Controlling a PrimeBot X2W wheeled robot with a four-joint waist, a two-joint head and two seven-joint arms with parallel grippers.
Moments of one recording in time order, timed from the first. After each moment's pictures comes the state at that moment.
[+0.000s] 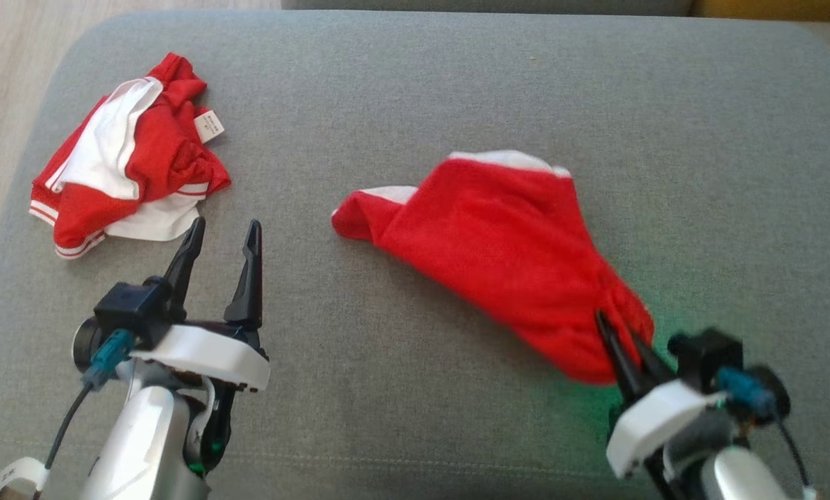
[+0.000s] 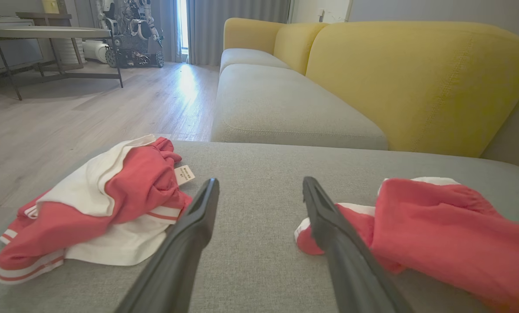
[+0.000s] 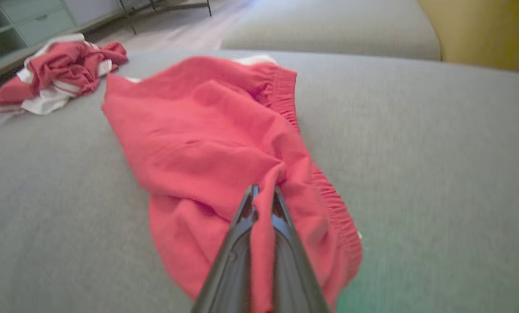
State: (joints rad) left arm -0.21 0.14 -0.23 0.25 -0.28 -0.01 -0.25; right arm 0.01 -0.11 0.21 0.08 0.13 0.12 0.12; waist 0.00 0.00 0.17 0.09
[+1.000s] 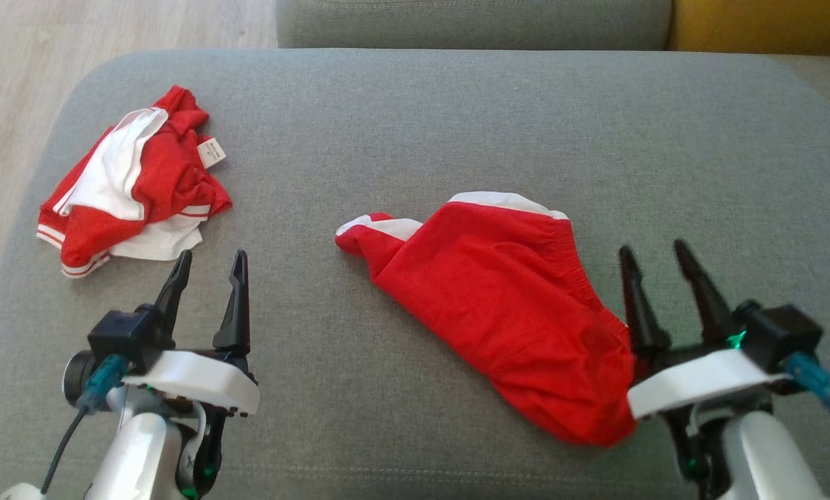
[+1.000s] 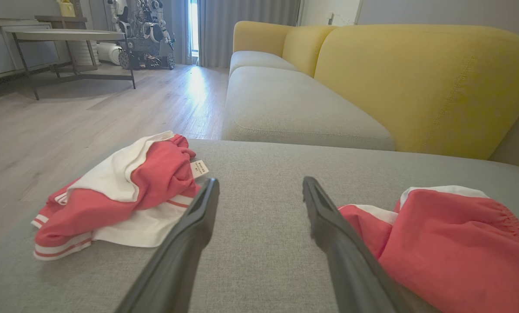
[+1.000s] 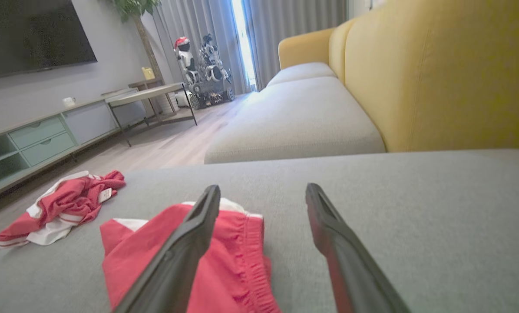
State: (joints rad) left arm -0.14 0.15 -0.21 0.26 -0.28 0.01 -0.25; right arm -0.04 -0.05 0.11 0.08 0.22 0.12 -0.07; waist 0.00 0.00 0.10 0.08
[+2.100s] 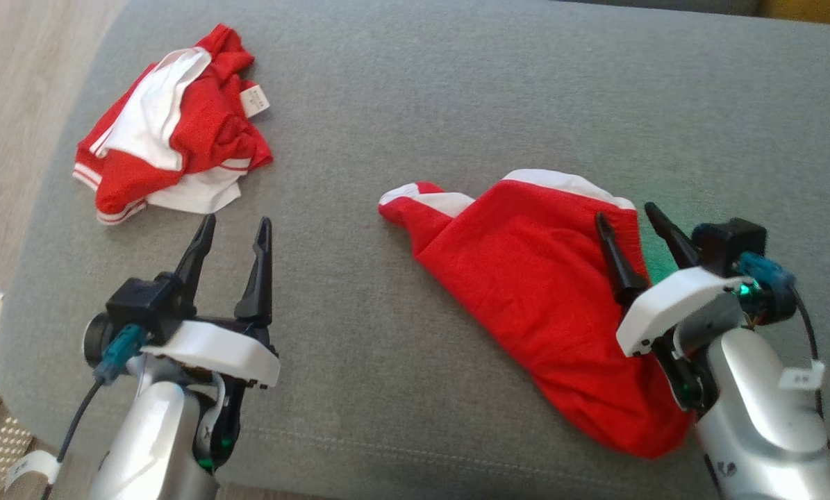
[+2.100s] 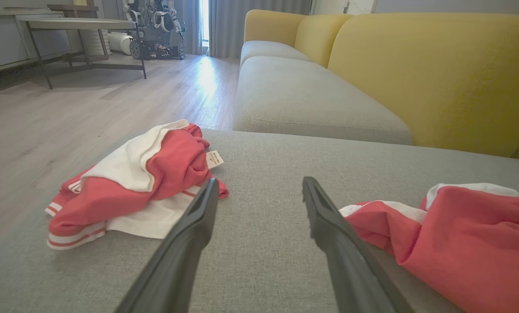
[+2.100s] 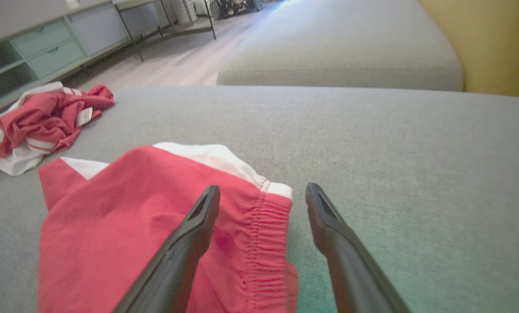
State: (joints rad) left arm -0.21 0.14 -0.25 0.25 -0.28 0.00 -0.25; right arm -0.32 -0.14 0.19 0.41 0.25 0.12 0.01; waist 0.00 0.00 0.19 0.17
